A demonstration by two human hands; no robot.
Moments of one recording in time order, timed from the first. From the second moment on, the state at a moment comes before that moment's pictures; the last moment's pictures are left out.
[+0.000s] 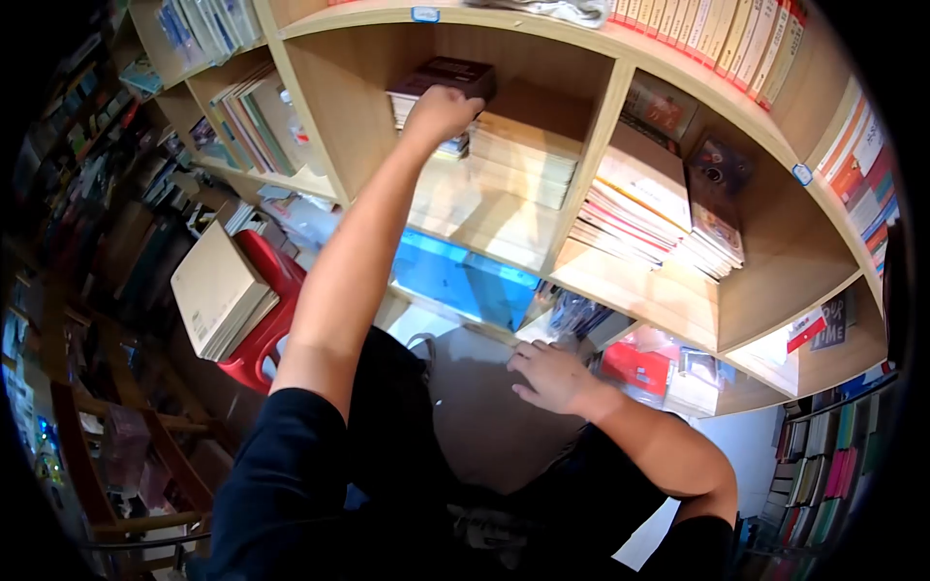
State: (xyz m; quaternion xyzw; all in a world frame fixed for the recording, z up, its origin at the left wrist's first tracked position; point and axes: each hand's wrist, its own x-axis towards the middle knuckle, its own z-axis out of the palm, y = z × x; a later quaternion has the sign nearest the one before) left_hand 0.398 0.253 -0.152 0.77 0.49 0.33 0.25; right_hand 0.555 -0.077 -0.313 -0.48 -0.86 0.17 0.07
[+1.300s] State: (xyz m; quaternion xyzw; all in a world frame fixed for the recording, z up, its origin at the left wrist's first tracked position) left_hand 0.463 0.303 -0.203 0.42 0.33 0.35 0.77; right_hand 0.577 -0.072 -0.305 -0.50 -0.82 0.25 0.14
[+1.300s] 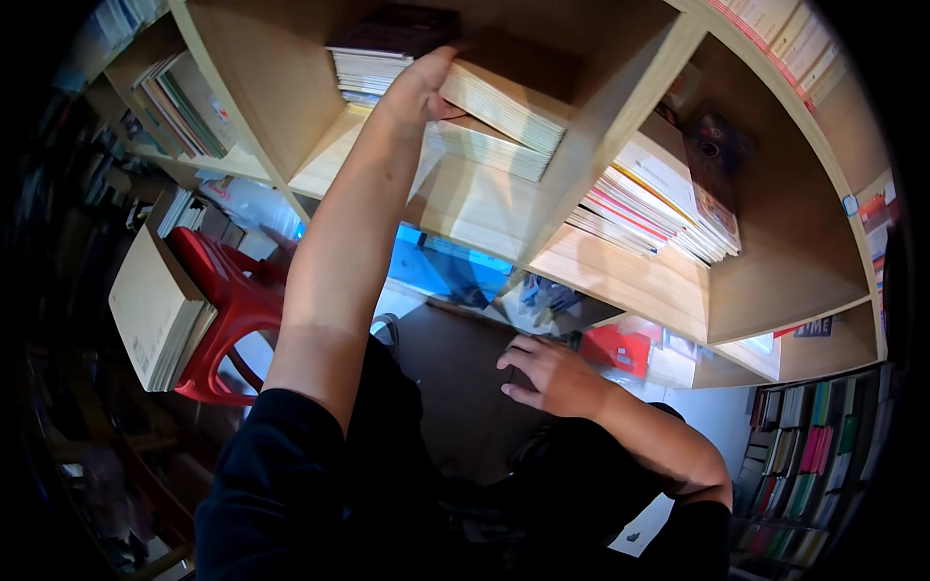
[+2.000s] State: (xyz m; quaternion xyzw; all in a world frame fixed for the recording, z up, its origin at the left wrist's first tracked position) left_hand 0.530 0.268 -0.258 0.17 0.19 0.47 0.85; right_hand 0.571 -0.058 -0.304 -0.51 -0.82 0.27 0.06
